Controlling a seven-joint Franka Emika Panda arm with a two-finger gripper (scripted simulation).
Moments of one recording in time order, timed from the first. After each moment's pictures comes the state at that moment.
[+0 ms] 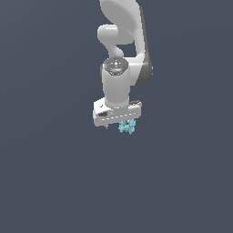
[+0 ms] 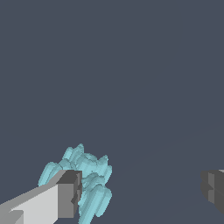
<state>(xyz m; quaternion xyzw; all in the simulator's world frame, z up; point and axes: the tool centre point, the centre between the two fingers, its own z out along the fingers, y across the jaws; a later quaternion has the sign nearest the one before) -0.009 0.005 0.157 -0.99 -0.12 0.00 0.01</state>
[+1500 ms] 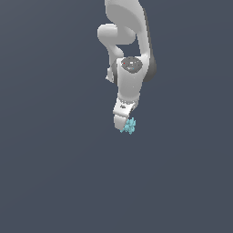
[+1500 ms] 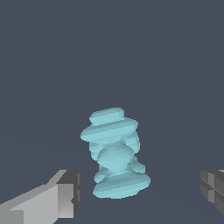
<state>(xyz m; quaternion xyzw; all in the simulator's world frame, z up) -0.061 0.049 0.133 -0.84 -0.54 0.00 0.00</state>
